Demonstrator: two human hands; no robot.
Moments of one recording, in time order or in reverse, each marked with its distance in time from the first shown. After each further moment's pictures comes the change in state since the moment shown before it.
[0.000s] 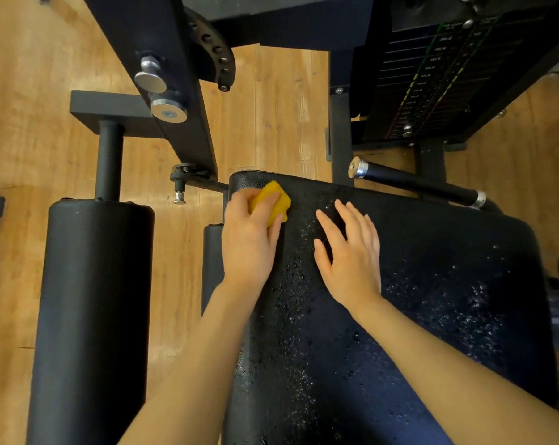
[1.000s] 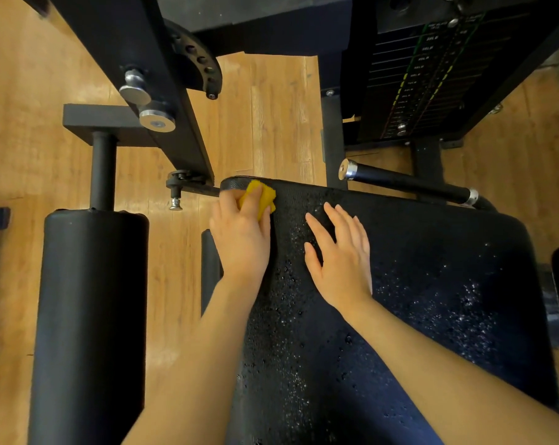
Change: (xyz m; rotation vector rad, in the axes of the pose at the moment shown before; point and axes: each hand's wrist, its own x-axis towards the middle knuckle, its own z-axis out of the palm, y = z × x) left_hand 0.014 0.002 0.015 0.167 0.077 -0.046; right_hand 0.000 0.003 0.000 0.003 0.004 -0.011
